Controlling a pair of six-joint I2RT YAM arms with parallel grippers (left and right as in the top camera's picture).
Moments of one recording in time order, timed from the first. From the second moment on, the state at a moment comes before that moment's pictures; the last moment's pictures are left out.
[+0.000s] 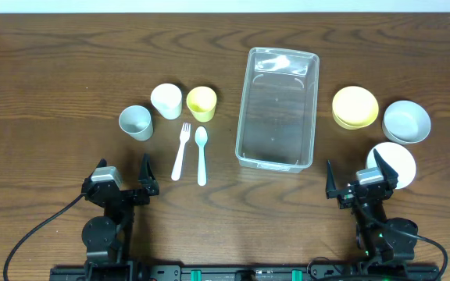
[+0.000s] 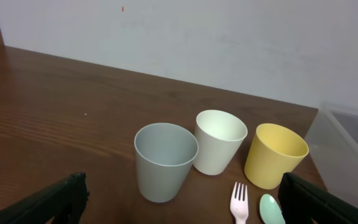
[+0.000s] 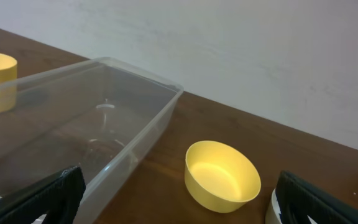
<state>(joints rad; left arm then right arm) 0.03 0.02 0.01 -0.10 0.02 -0.20 0.02 0.01 0.01 -0.06 -0.16 -0.23</state>
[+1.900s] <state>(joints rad) 0.03 0.02 0.02 -0.11 0.02 -0.20 -0.06 0.82 0.94 -0.72 0.09 0.06</state>
